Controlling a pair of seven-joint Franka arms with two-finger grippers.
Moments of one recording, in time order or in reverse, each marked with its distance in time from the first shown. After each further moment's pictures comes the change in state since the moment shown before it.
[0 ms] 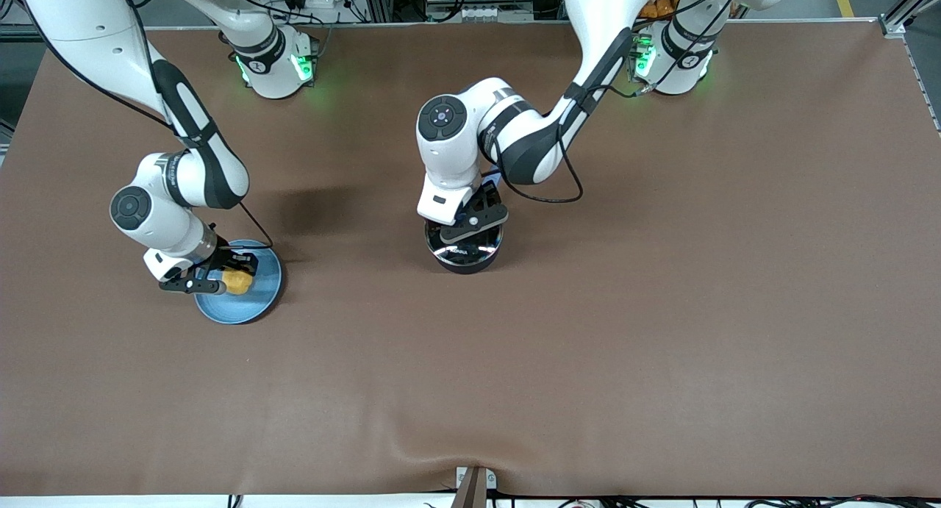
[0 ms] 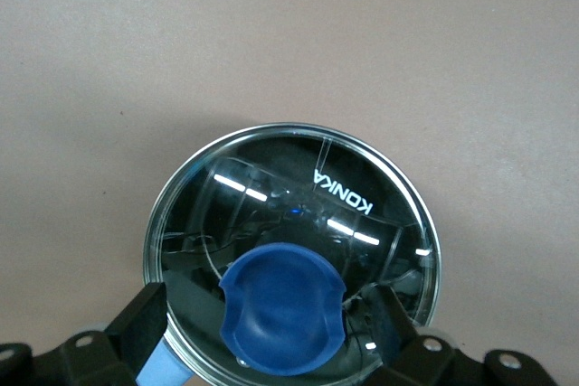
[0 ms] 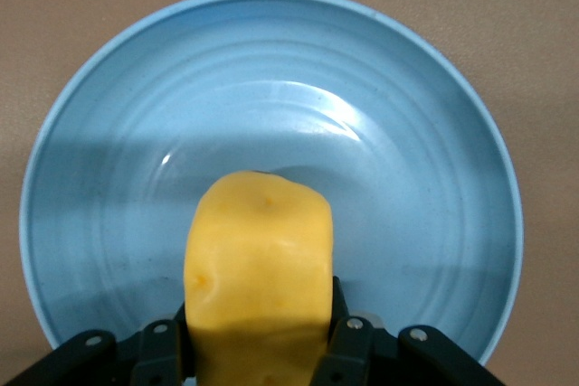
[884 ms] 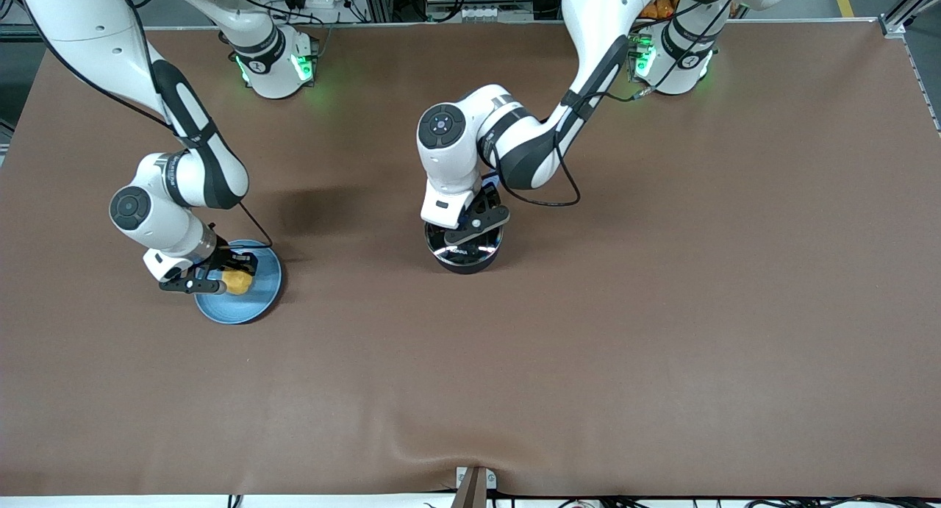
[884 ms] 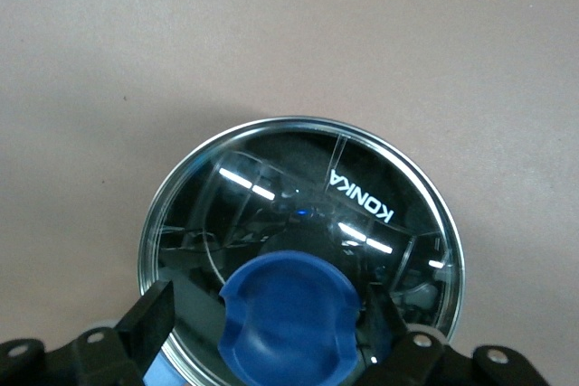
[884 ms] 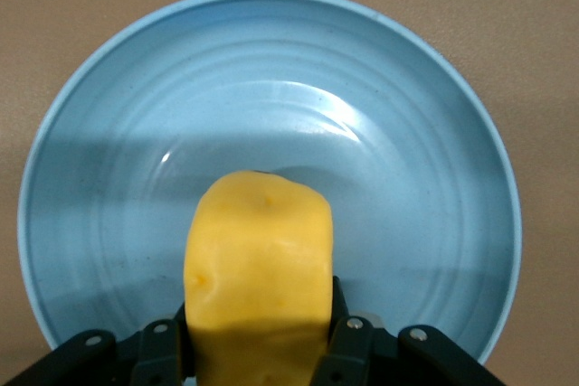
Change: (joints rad) left arm -0.001 0.021 0.000 -0.003 -0.008 0.003 -0.056; right arm -0.002 0.000 0.000 0.000 0.000 0.000 -0.017
